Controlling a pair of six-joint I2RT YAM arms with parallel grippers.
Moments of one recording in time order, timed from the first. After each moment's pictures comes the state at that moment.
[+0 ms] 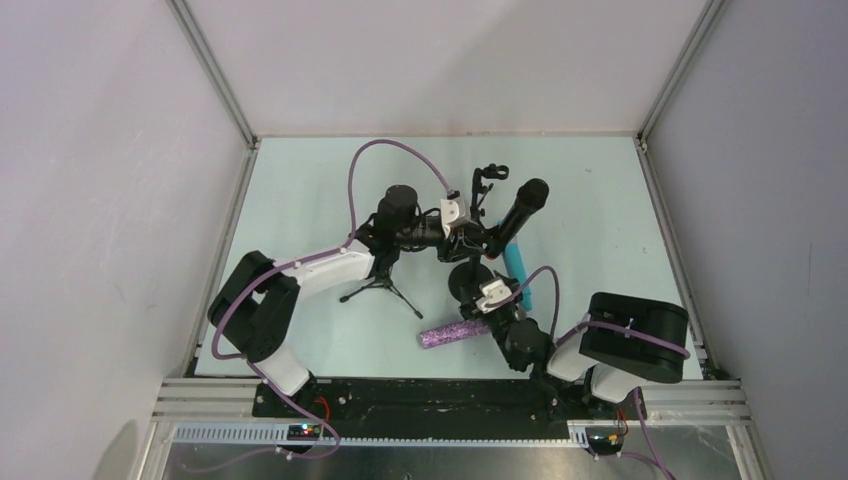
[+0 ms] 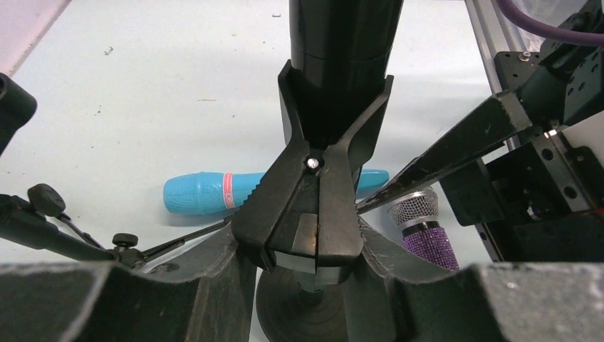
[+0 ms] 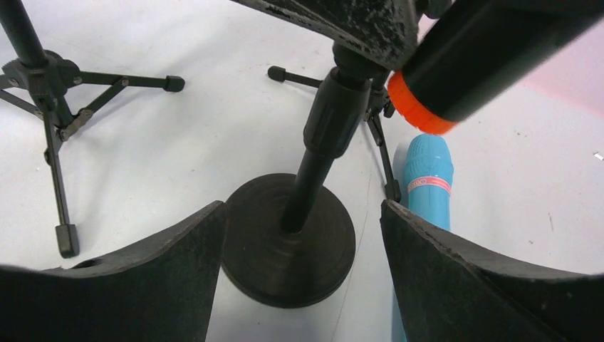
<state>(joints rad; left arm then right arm) -0.68 1.64 0.98 0.42 0.80 0.21 1.20 1.60 0.16 1.47 0.80 -0.26</state>
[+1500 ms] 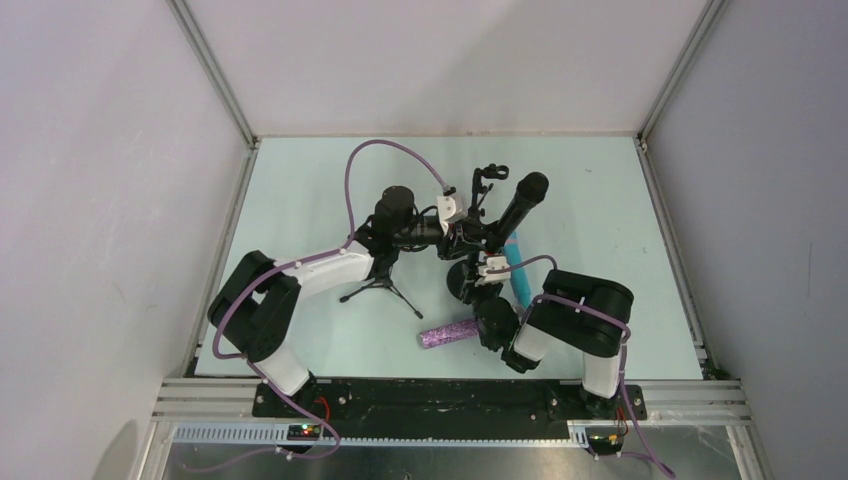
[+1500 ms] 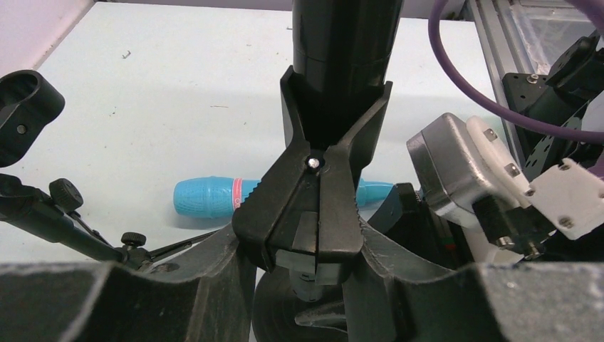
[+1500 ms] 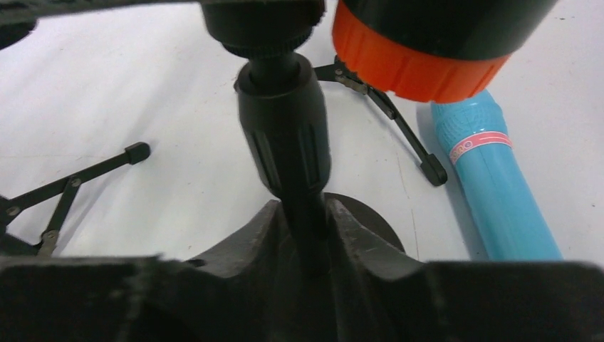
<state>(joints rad) -0.68 1.64 0.96 0.51 0.77 0.14 1.08 1.86 0.37 1.47 0.90 0.18</state>
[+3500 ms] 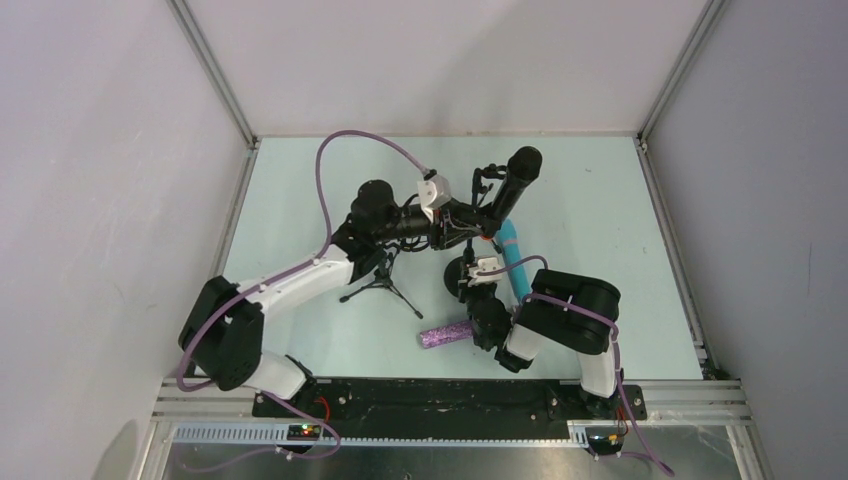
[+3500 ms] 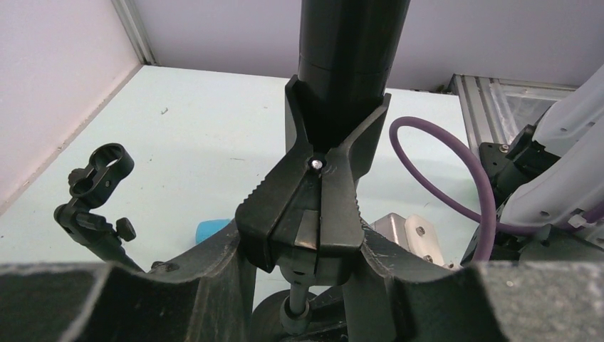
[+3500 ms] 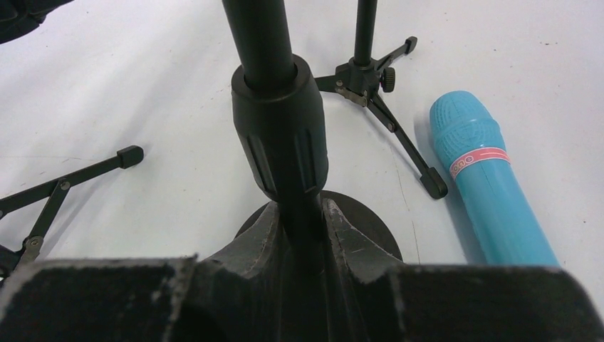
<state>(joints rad) -0.68 1.46 0.96 0.52 0.72 0.01 1.09 1.94 0.42 1.53 0.96 0.08</state>
